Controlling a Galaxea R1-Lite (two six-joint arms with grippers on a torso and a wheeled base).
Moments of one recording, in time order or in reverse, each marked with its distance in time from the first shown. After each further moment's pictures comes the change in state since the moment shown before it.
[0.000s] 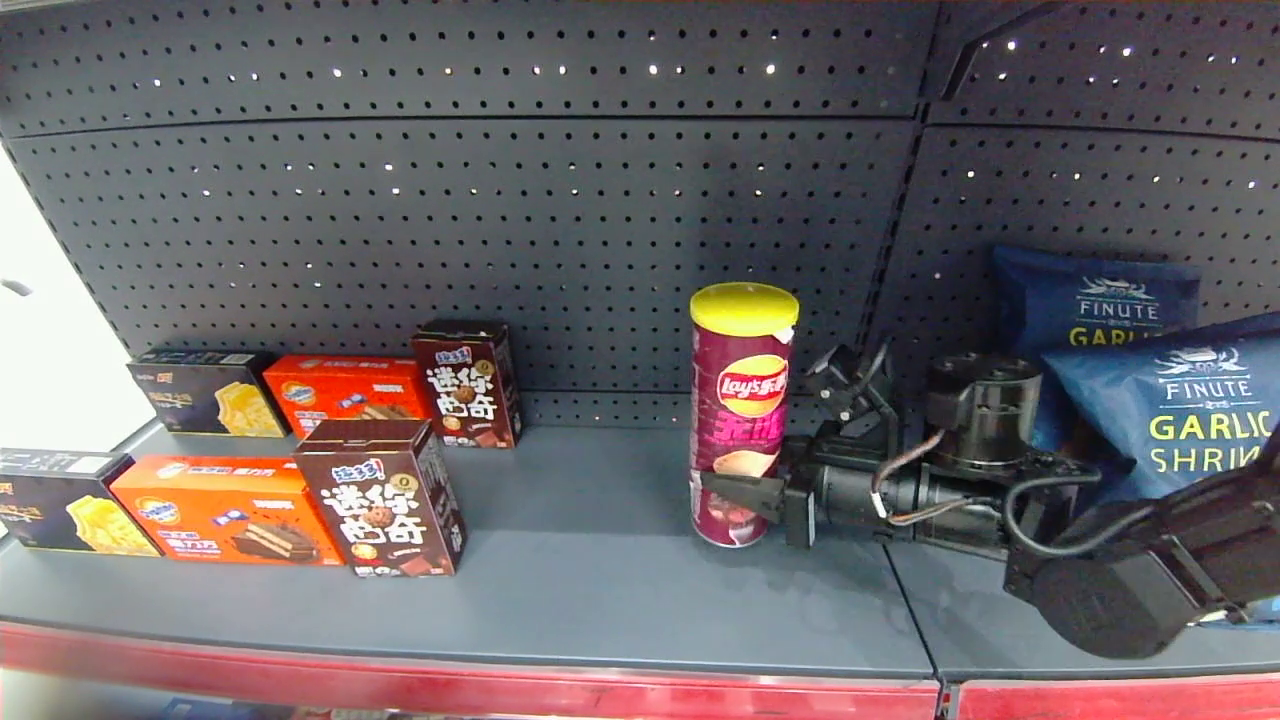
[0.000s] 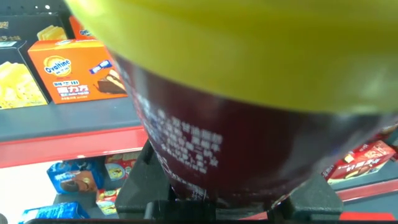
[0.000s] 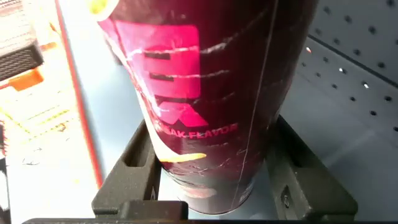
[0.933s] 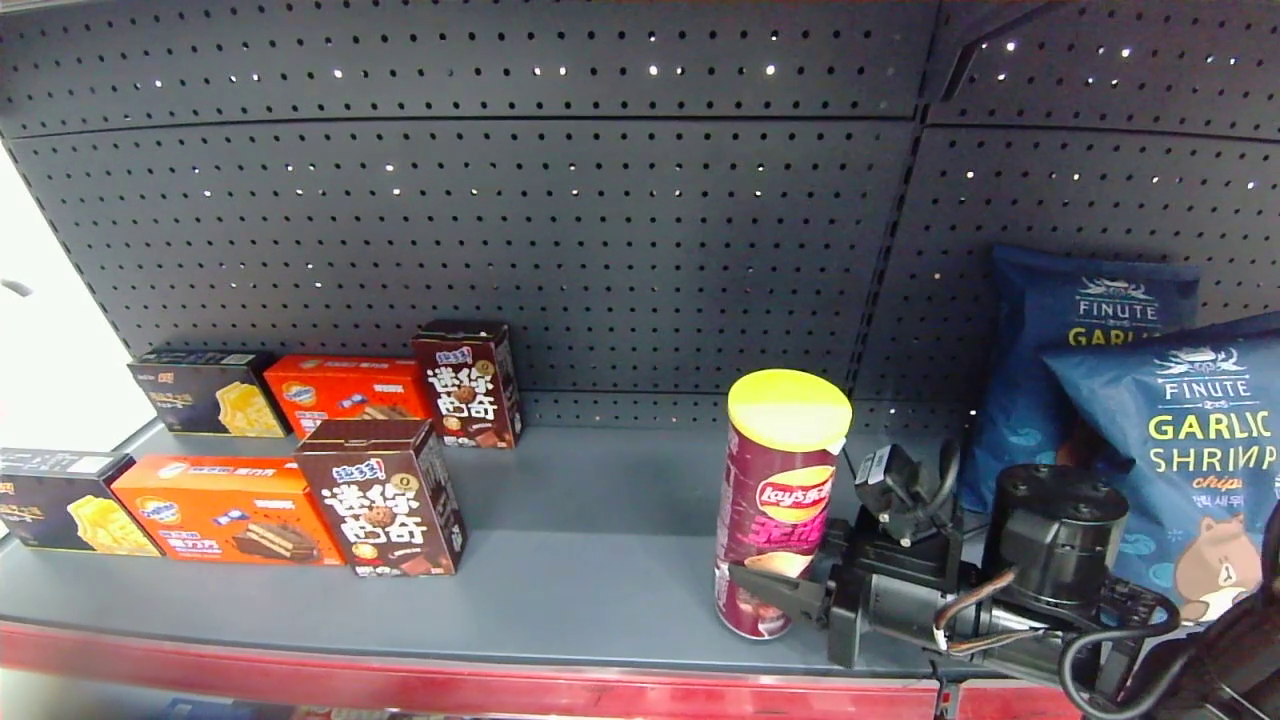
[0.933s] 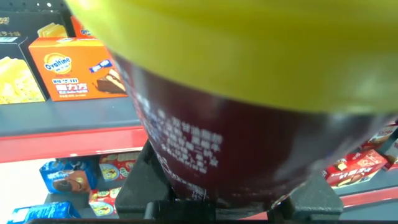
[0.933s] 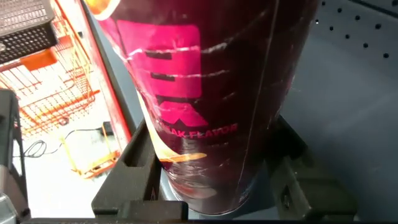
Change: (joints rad) left arm 0.004 -0.023 0.000 0.001 0.009 -0.044; right arm 0.036 0.011 0.381 -0.420 -0.016 0.001
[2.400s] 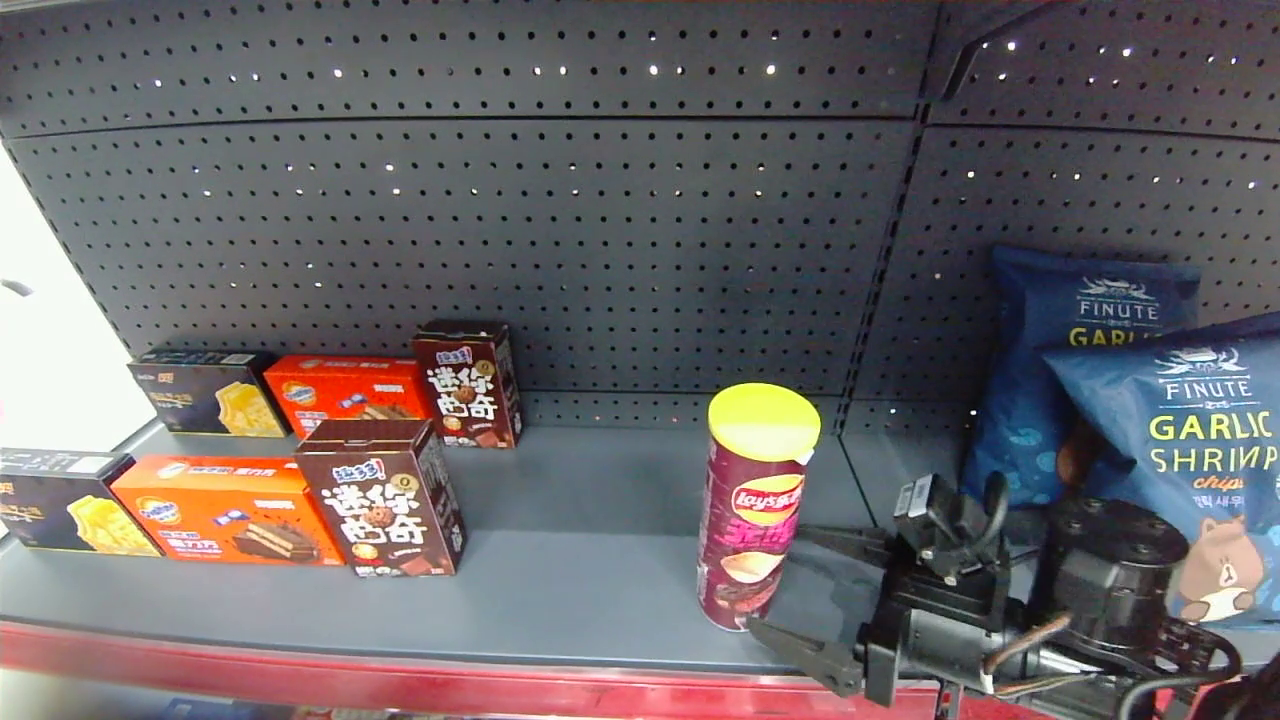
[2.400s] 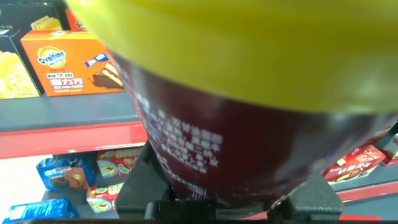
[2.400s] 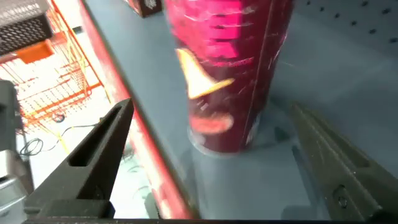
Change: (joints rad) left arm 0.000 -0.001 0.023 -0.005 -0.010 0.001; right arm -0.008 -0.062 0.152 -0.072 -0.032 -0.001
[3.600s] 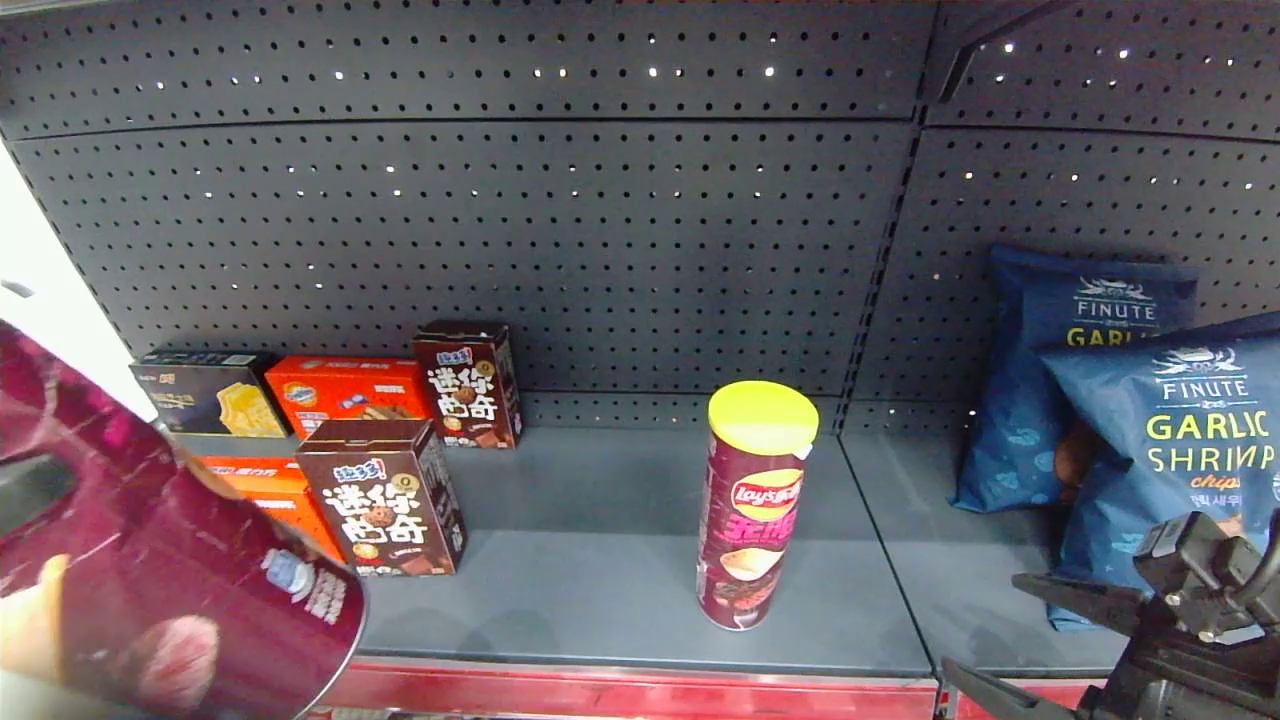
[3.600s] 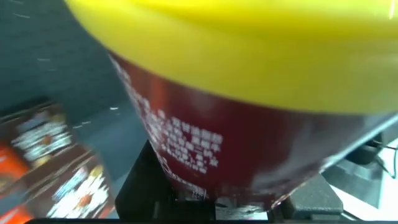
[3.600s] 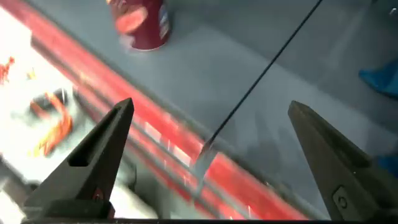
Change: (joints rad) left arm -0.079 0.844 -0.538 -0.300 -0.561 0.019; right arm -0.081 -0.632 0.077 0.758 -0.323 -0.022
